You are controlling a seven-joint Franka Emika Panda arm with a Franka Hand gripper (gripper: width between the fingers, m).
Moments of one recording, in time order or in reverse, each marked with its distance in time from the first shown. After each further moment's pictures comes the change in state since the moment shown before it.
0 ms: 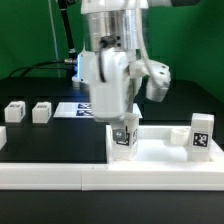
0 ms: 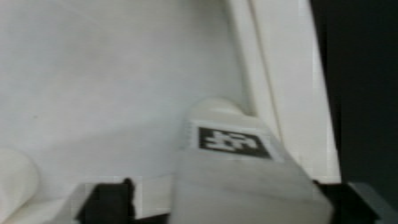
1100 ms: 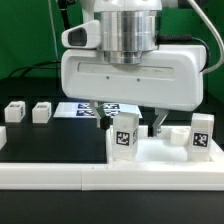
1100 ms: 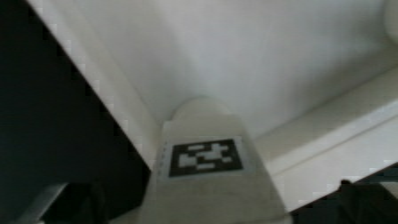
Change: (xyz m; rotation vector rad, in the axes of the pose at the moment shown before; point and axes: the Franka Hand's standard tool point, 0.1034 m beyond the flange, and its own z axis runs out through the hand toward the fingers) arm -0.005 -0.003 0.000 -0.039 0.053 -1.316
